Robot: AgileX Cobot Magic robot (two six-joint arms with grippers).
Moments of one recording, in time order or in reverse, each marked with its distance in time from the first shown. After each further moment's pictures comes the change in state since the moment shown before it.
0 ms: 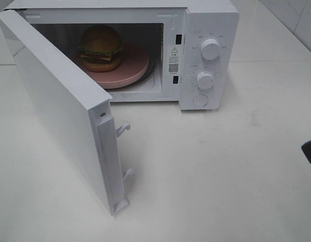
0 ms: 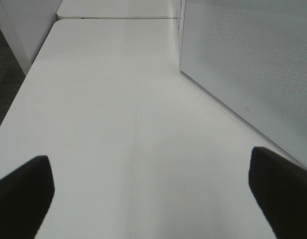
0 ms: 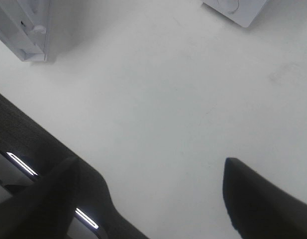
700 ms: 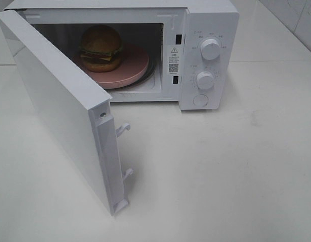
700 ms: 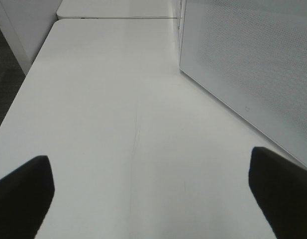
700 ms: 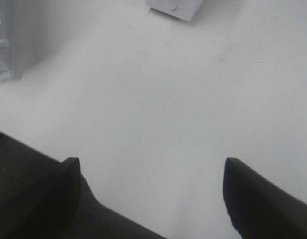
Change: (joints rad) left arm 0.000 0.000 0.000 0.000 0.000 0.000; right arm -0.131 -0.377 0.104 -0.056 0.103 0.096
